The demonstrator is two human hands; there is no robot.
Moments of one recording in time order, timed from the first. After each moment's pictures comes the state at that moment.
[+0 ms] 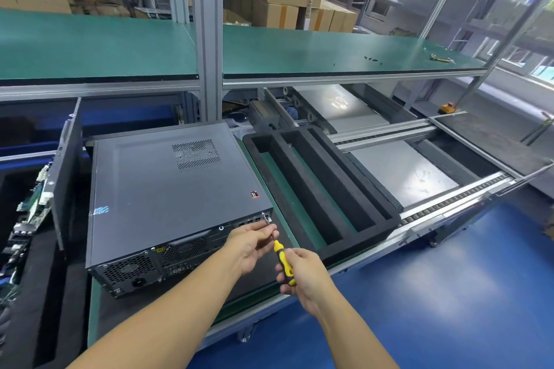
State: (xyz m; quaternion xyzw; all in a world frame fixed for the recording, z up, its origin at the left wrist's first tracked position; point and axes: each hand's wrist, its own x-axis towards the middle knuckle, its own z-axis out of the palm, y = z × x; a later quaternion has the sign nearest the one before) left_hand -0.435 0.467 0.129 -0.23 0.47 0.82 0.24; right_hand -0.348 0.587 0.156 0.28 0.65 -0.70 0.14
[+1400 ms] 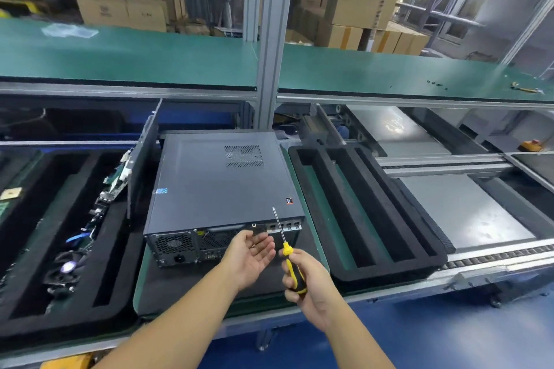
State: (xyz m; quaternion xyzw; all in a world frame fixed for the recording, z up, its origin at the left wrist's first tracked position) left_hand -0.399 0.418 0.125 -0.33 0.30 0.88 0.16; right_hand -0.344 0.577 0.165 0.12 0.55 -0.79 0.25
